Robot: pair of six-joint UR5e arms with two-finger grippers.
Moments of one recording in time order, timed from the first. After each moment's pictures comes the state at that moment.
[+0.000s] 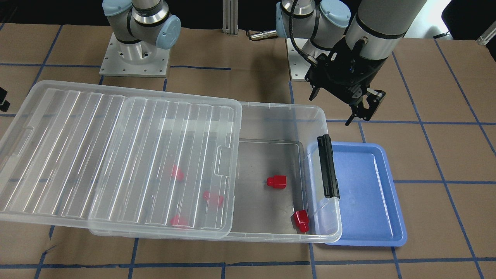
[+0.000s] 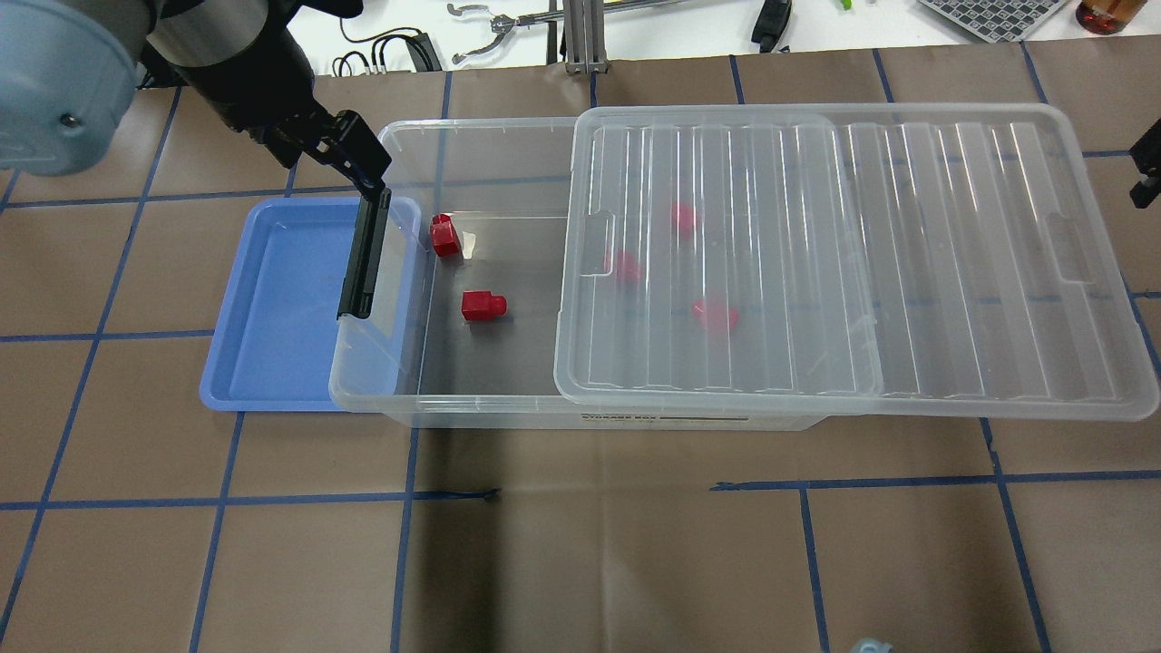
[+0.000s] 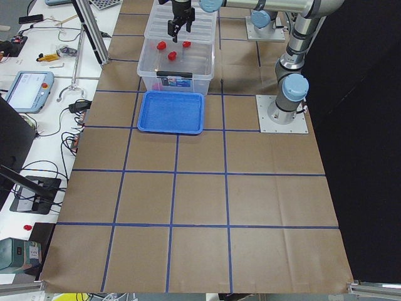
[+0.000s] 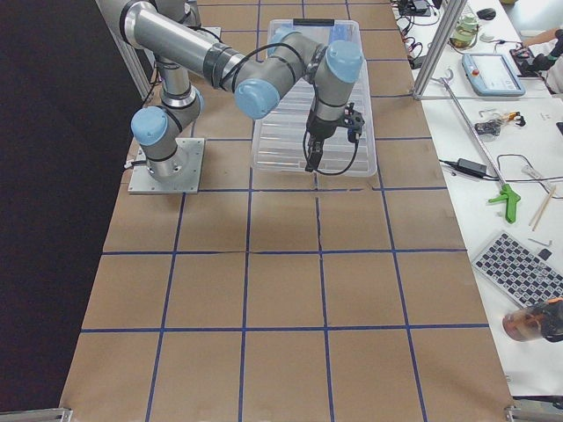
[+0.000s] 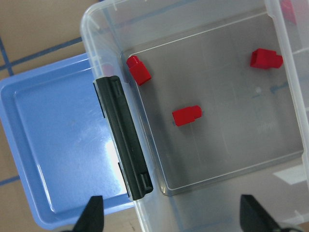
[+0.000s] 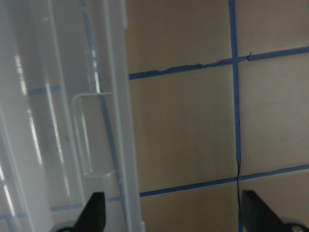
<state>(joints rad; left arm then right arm) -1.60 -1.60 -1.53 -1.48 1.54 0.20 0.98 -1.41 1.53 -1.59 -1.68 -0.43</state>
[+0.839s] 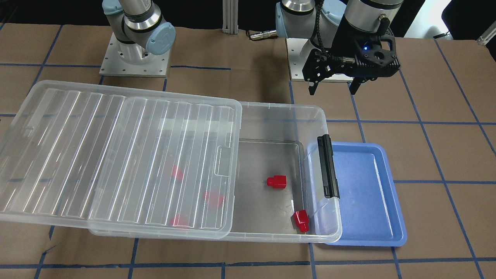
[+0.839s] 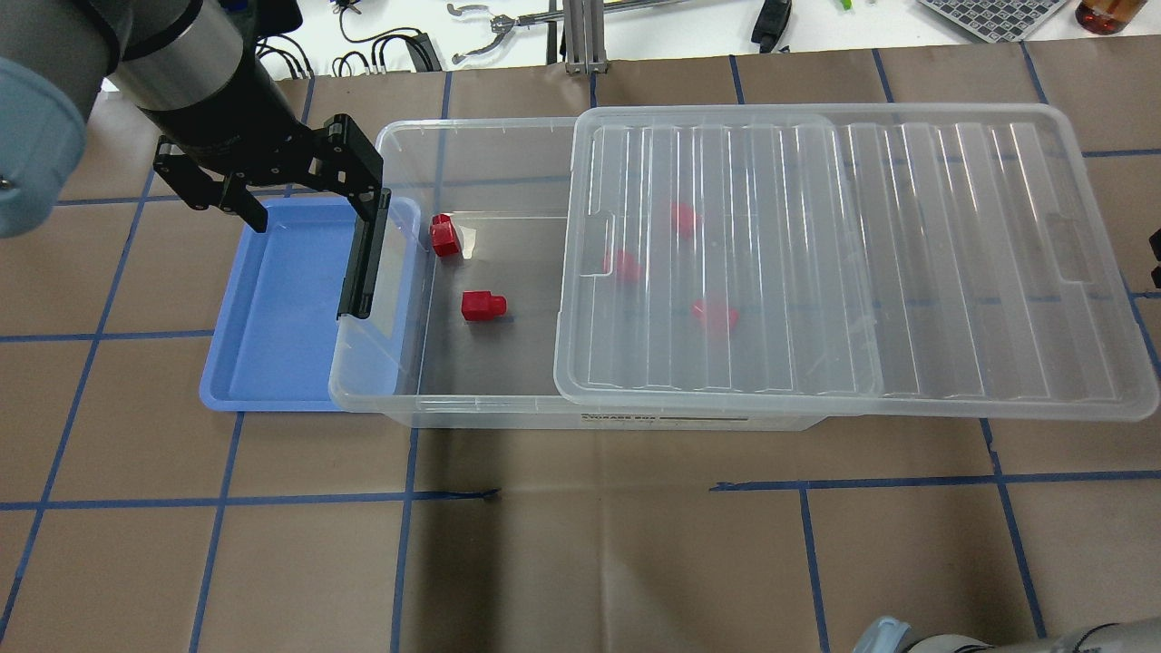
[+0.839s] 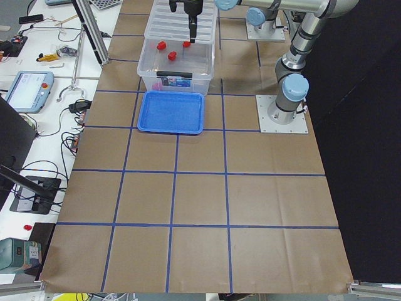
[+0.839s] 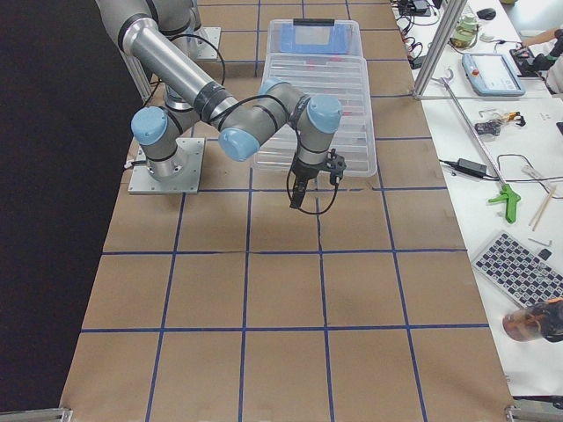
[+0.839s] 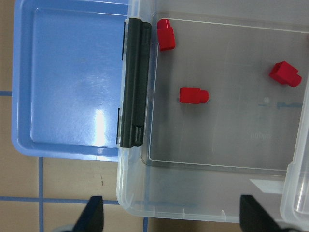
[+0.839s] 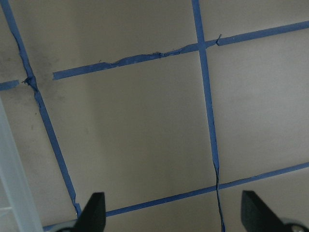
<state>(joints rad) -1.60 -1.53 -1.55 -1.58 1.57 -0.08 0.89 -1.40 1.71 -1.80 -1.72 -0.47</state>
